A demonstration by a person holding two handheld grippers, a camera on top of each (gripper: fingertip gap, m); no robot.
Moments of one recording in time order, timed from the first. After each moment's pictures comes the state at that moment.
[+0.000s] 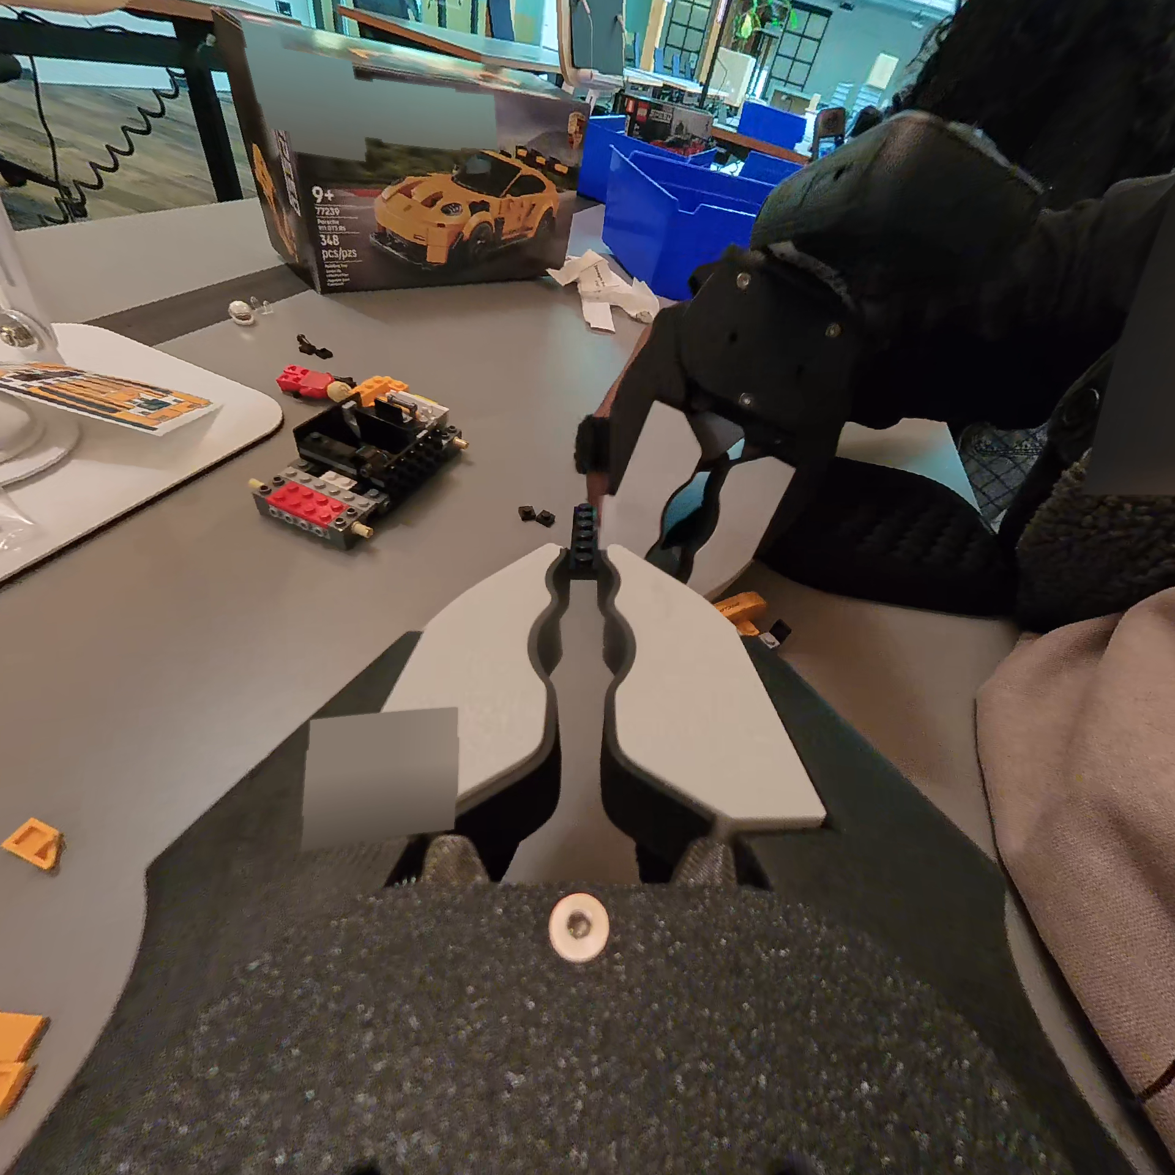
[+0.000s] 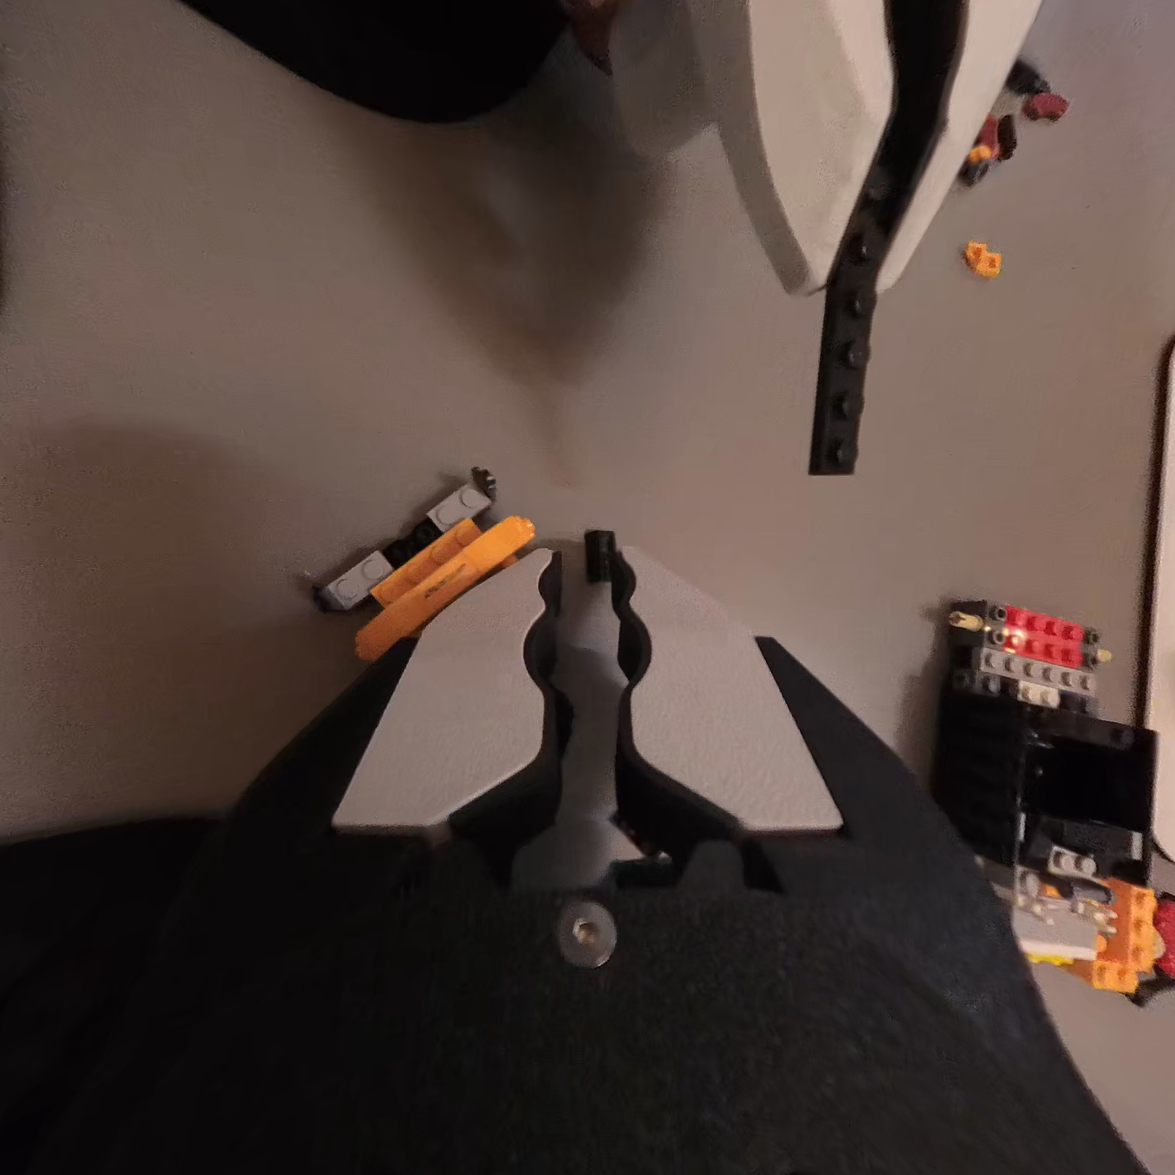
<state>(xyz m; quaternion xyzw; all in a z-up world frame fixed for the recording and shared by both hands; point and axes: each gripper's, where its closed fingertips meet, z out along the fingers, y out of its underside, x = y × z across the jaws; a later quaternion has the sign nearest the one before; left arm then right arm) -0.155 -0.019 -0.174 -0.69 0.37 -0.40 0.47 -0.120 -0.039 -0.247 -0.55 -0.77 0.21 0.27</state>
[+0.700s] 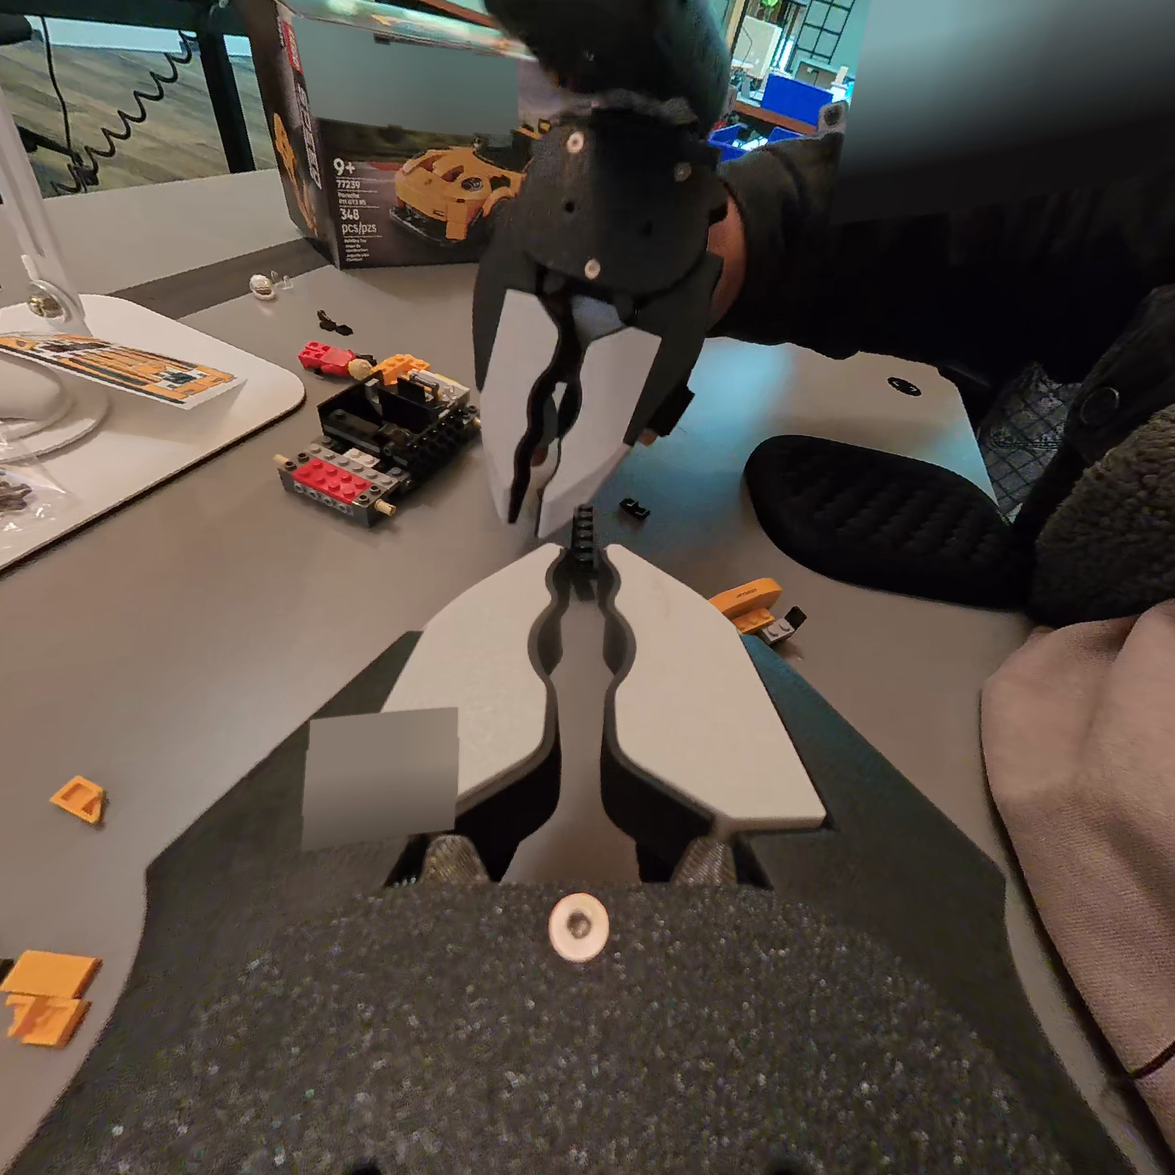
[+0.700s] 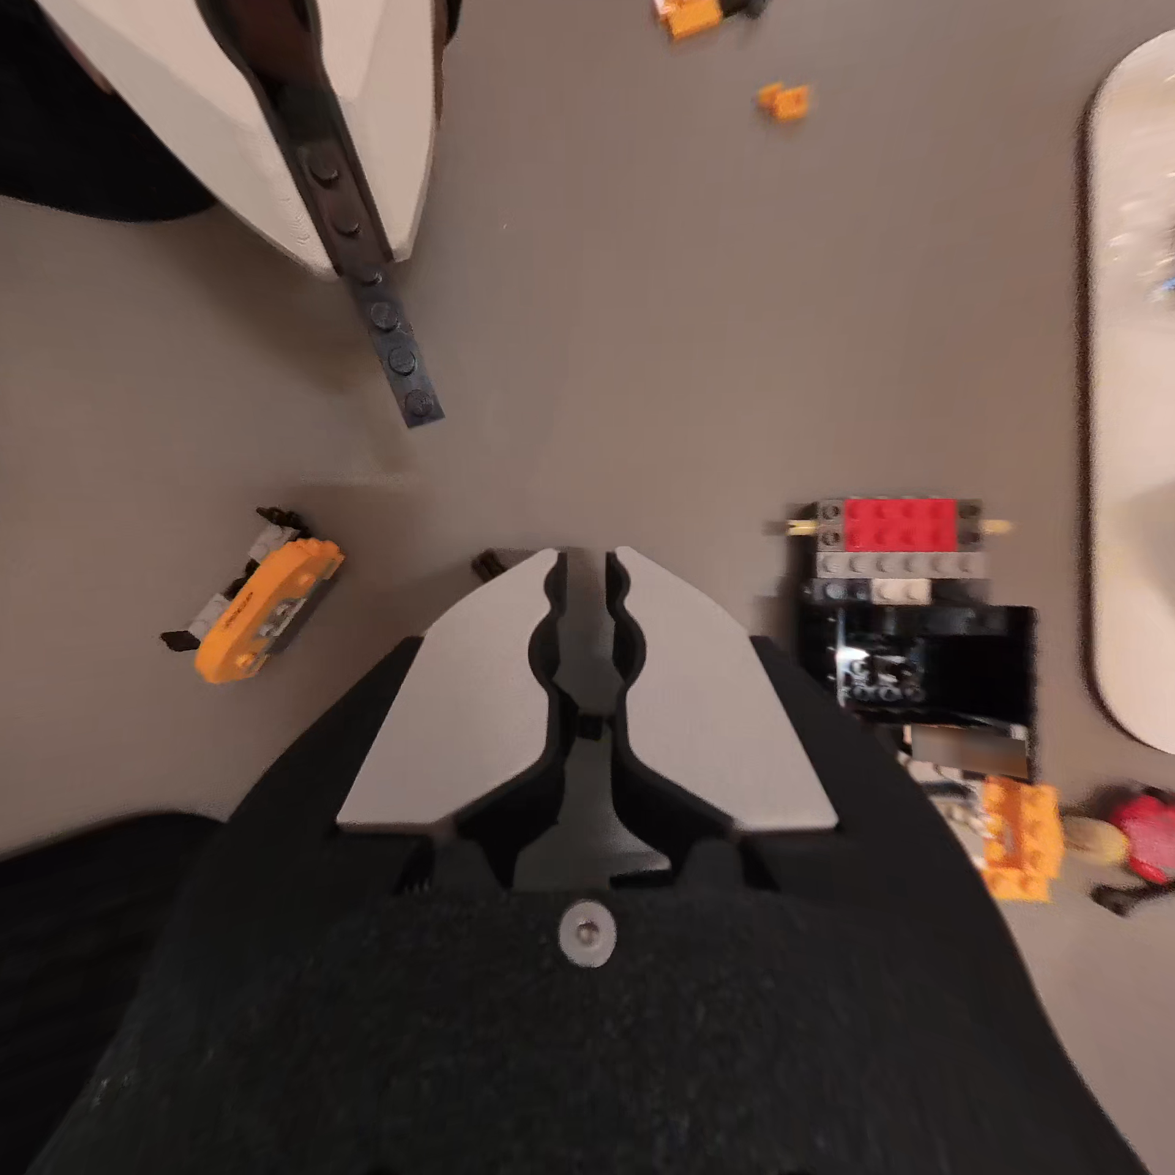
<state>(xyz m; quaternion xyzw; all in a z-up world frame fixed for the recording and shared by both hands) -0.164 -0.014 -0.178 -0.71 0.37 -0.39 0.46 -0.123 0.027 -0.234 -0.66 -0.69 0.24 0.18</state>
